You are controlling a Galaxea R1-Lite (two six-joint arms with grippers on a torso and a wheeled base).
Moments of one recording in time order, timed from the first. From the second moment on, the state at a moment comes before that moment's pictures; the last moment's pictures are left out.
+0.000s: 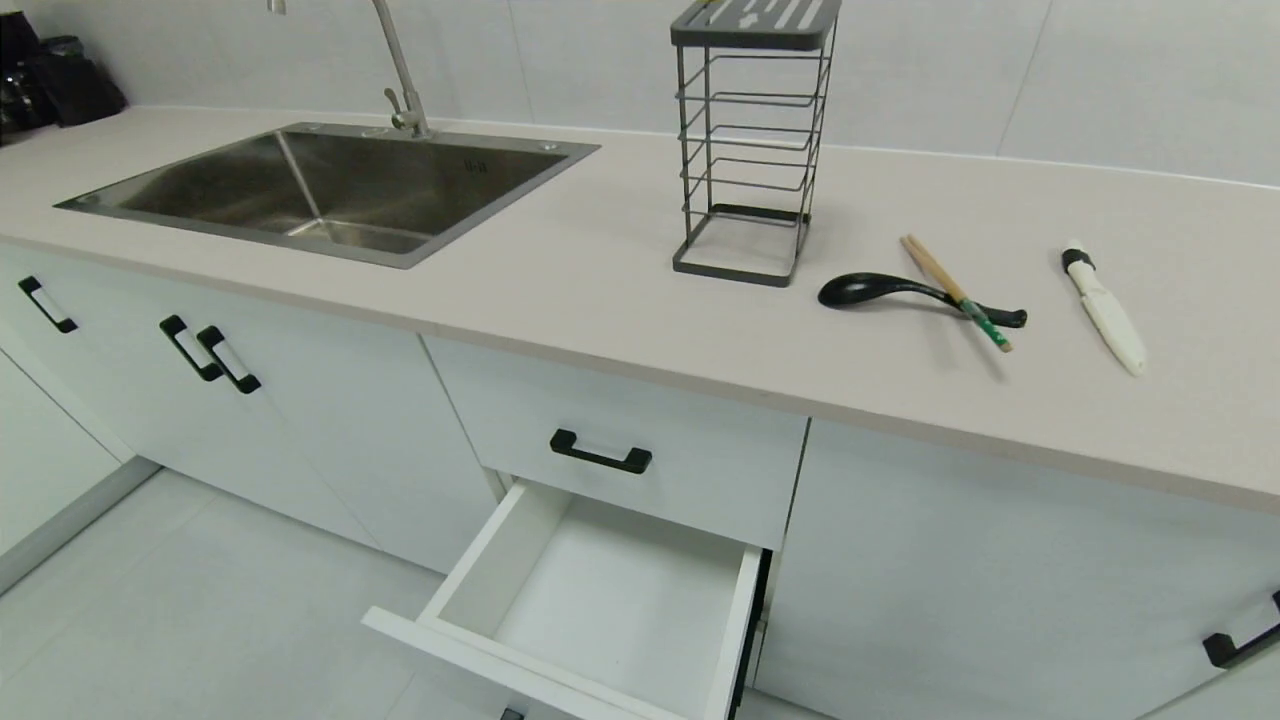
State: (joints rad) left arm 0.00 0.00 0.00 0.00 0.02 0.08; right arm 0.00 0.00 0.00 0.00 -0.02 0.00
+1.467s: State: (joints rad) left arm 0.00 0.00 0.00 0.00 0.02 -0.03; right arm 0.00 0.00 0.00 0.00 -0.02 0.00
